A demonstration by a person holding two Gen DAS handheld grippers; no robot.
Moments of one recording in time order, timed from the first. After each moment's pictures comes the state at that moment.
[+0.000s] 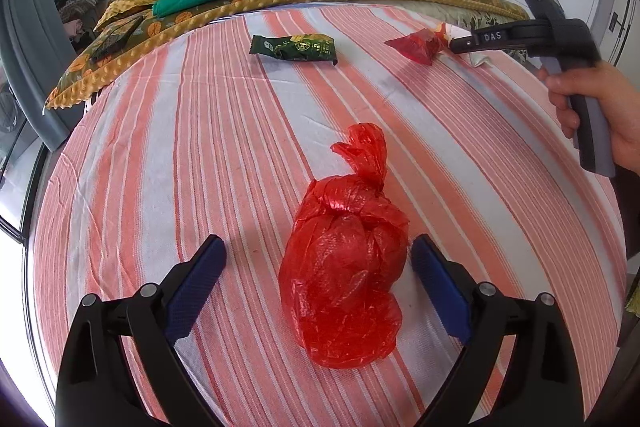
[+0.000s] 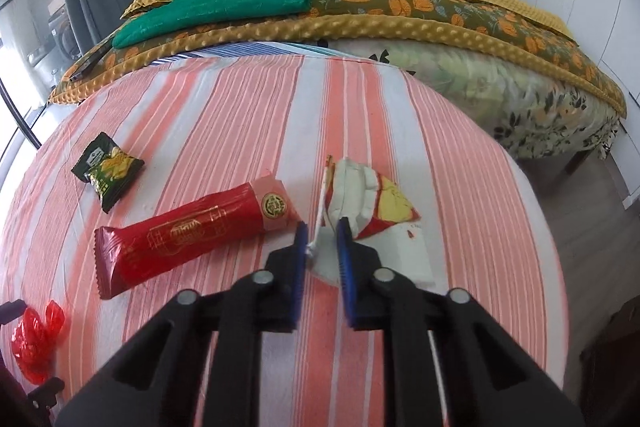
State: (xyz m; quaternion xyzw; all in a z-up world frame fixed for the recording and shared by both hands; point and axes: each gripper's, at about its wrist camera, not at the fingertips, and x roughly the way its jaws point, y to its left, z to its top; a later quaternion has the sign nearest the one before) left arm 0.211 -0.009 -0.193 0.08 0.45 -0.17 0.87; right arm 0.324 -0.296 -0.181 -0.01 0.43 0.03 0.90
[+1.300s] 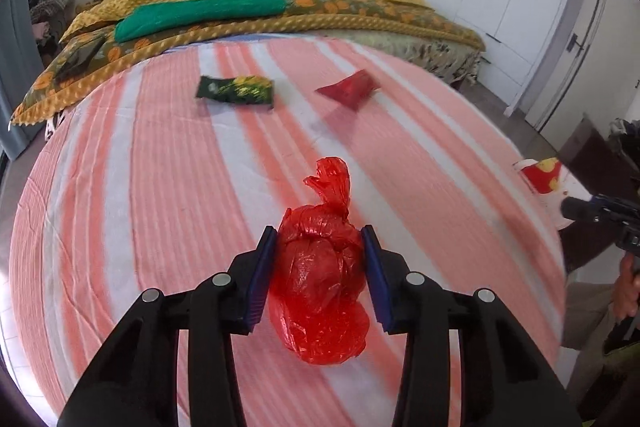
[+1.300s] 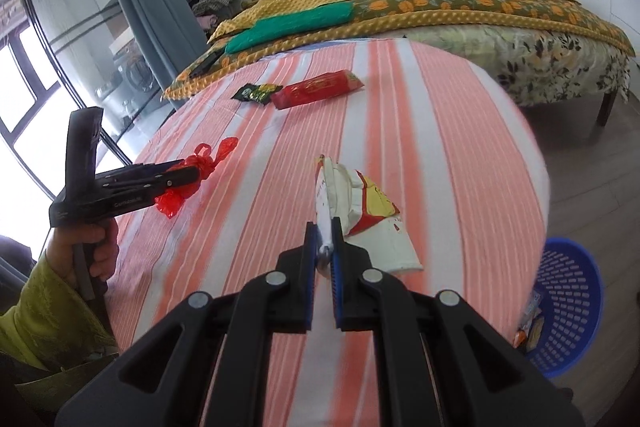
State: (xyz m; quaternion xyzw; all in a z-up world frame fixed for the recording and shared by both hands) left arm 0.196 -0.027 -0.155 0.03 0.42 -0.27 0.87; right arm 0.076 -0.318 -0.147 0.10 0.39 0.13 0.91
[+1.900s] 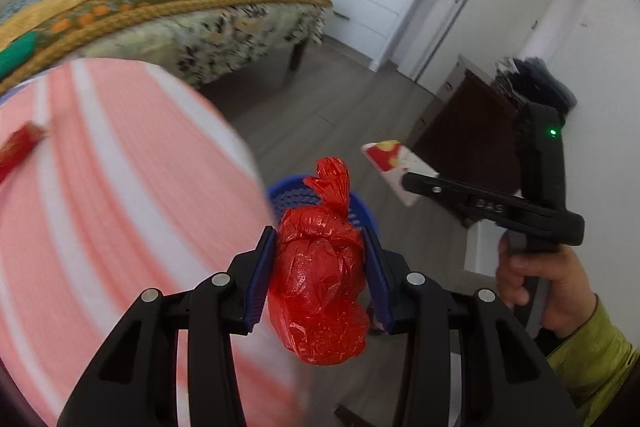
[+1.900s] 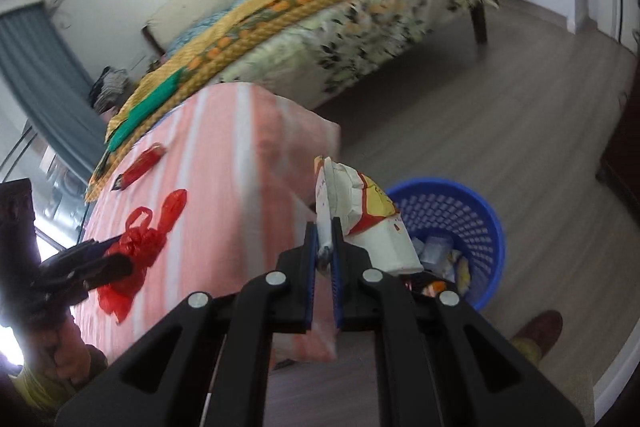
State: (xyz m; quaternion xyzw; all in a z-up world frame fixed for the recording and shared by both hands) left arm 0.098 -0.332 -0.128 0.06 0.44 -0.48 0.76; right arm 0.003 -0.567 -0.188 0.27 0.38 -0.05 0.89
